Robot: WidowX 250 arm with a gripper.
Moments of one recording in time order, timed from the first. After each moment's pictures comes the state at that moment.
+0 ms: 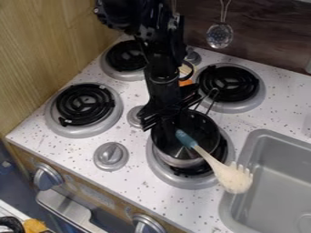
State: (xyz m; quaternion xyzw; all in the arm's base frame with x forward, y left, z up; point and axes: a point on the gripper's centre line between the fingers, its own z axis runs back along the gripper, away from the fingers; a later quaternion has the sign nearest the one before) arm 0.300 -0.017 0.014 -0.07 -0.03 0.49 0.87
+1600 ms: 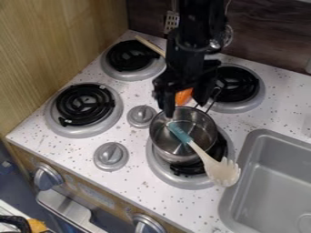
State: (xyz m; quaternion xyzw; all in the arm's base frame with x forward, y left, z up) arm 0.315 -0.030 0.070 0.03 -0.06 0.47 0.88
